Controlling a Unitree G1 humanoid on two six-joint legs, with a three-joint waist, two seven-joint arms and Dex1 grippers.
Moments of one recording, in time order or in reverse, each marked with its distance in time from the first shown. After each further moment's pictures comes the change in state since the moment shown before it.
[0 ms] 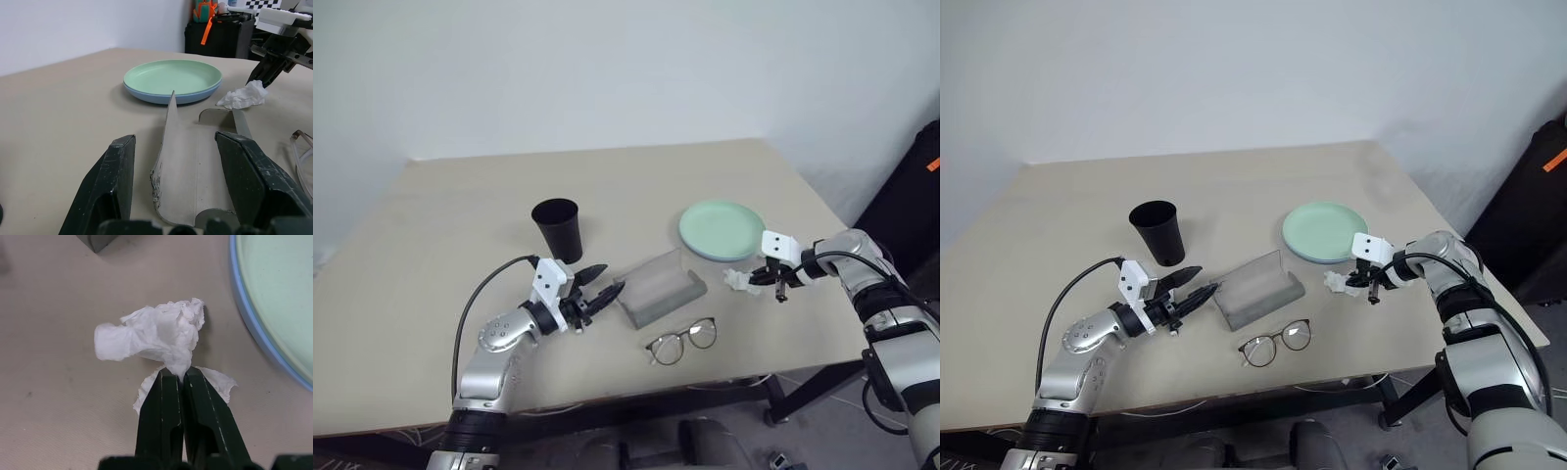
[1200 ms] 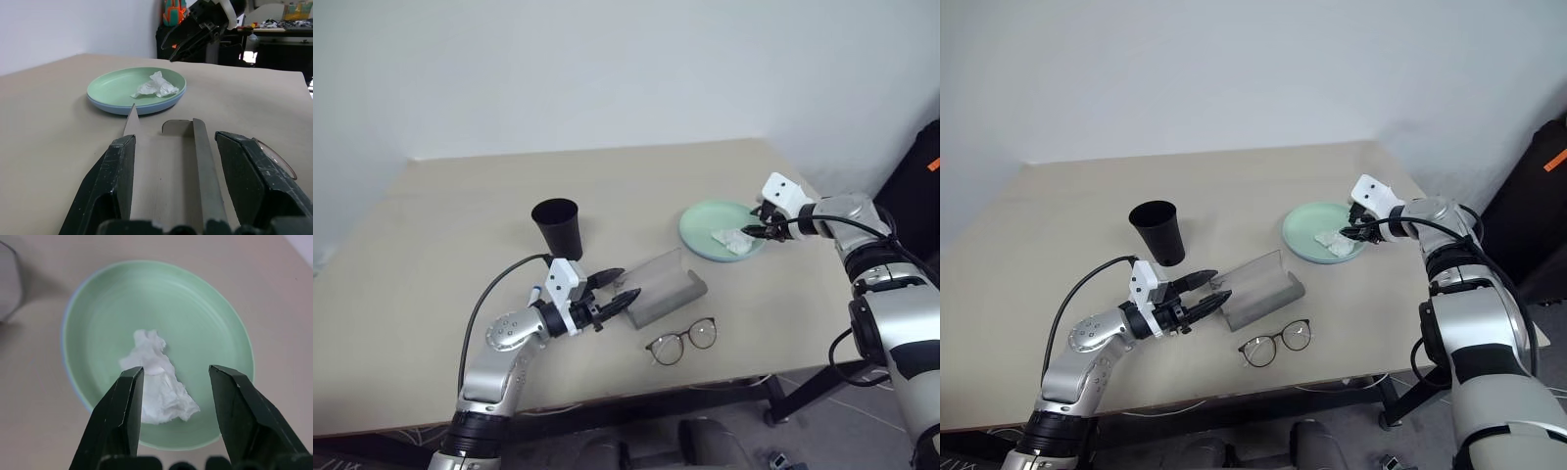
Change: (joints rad) left arm 0.007 0.003 -0.047 -0.113 -0.021 0.082 -0.043; right arm -0.263 0.065 -0.123 0.252 -0.010 -0.038 -0.235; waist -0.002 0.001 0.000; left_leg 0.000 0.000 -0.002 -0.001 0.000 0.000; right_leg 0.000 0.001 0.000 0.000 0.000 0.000
